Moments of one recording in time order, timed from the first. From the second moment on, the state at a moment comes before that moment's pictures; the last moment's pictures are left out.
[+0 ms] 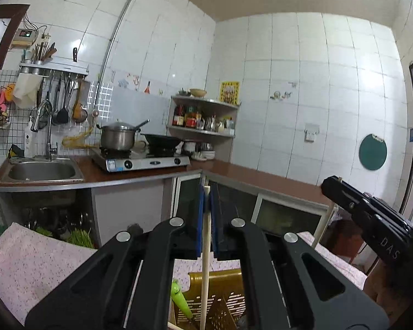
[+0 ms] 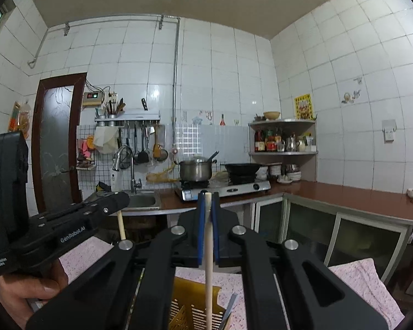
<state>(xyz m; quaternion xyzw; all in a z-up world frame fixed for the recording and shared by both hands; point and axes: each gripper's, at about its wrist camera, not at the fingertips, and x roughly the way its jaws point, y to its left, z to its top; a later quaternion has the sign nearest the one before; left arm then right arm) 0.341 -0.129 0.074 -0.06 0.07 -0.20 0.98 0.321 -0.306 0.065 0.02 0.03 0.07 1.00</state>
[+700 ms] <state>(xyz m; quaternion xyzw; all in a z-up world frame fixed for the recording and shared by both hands) 0.341 -0.114 0.082 -0.07 0.11 -0.17 0.98 0.316 -0.322 0.074 0.04 0.05 0.04 1.00</state>
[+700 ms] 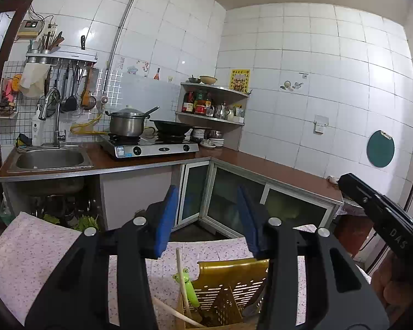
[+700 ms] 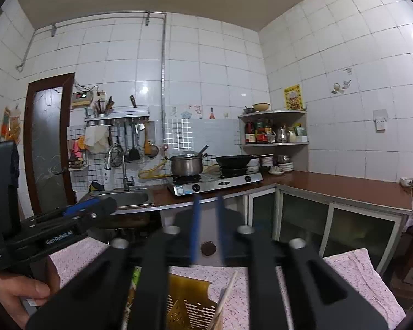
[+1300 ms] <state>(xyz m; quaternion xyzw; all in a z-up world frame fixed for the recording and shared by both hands) 0.251 -0.079 -0.045 -0.02 0.31 -0.11 0.94 0.244 -0.370 -0.078 0.10 0.32 -0.03 0.94</state>
